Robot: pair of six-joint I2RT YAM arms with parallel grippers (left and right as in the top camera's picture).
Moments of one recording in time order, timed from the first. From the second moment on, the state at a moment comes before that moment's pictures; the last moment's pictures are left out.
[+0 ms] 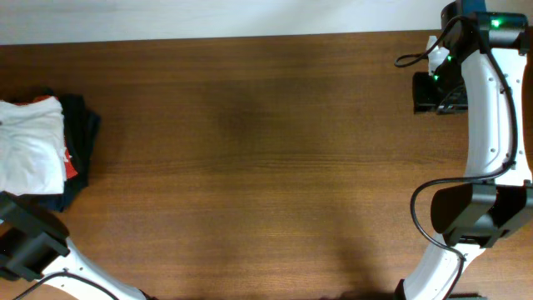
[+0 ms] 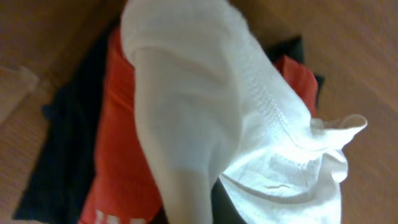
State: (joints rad) left arm 0.76 2.20 2.26 -1.13 0.13 0.06; right arm -0.12 2.03 2.25 -1.69 0.06 -0.03
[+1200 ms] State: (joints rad) left arm 0.19 2.16 2.29 -1.40 0.14 0.10; right arm -0.13 2.03 2.14 -1.69 -0.29 -0.04
